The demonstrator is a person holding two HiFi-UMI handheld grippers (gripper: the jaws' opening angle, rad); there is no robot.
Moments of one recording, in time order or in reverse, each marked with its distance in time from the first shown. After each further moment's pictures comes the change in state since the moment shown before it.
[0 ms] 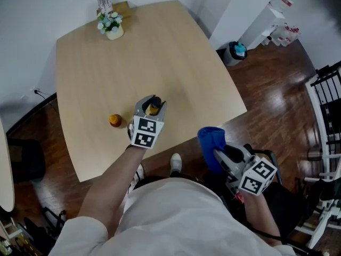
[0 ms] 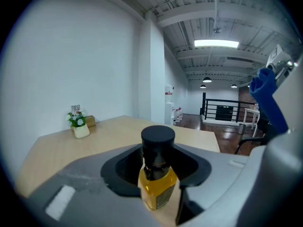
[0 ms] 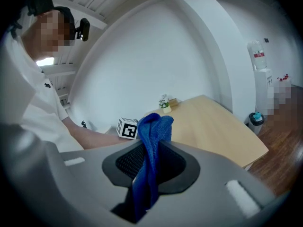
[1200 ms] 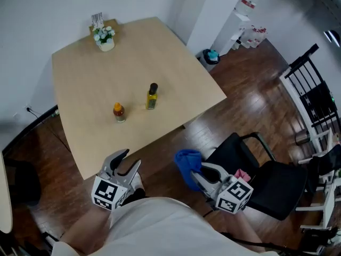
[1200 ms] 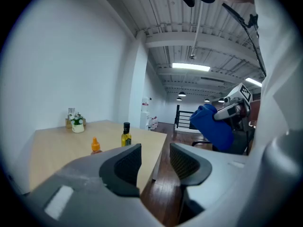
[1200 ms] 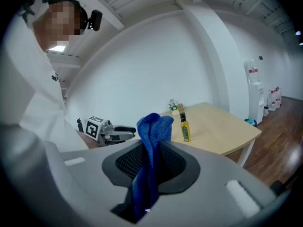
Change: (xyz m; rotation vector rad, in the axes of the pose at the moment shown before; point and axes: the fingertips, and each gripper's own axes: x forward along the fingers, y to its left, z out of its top) left arm -0.329 -0.062 -0.059 0.000 -0.095 -0.308; right arm -0.030 0.206 -0.100 -0.070 -0.106 -0.092
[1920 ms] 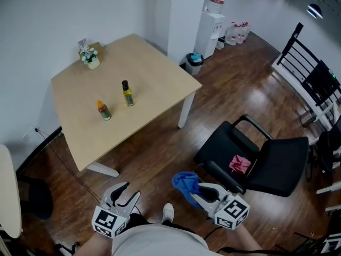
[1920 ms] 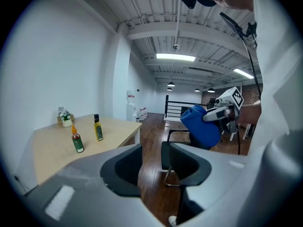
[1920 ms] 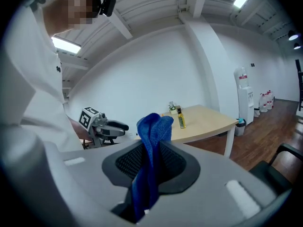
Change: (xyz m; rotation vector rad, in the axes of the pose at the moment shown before) left arm -0.090 -0.230 -0.042 0.065 0.116 -0.079; right arm -0.198 0.062 -0.123 -0.022 -0.071 -0.020
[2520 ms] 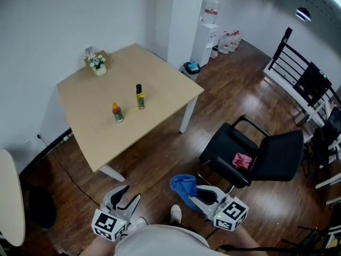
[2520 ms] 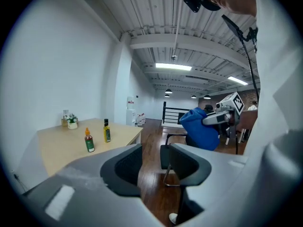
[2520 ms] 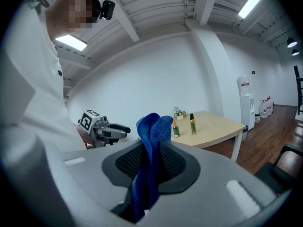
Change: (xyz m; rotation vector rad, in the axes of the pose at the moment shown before) left arm -0.111 0.030 -0.010 -0.001 -0.070 -0.032; right arm 0.034 0.120 0.014 -0.031 -0.063 -0.028
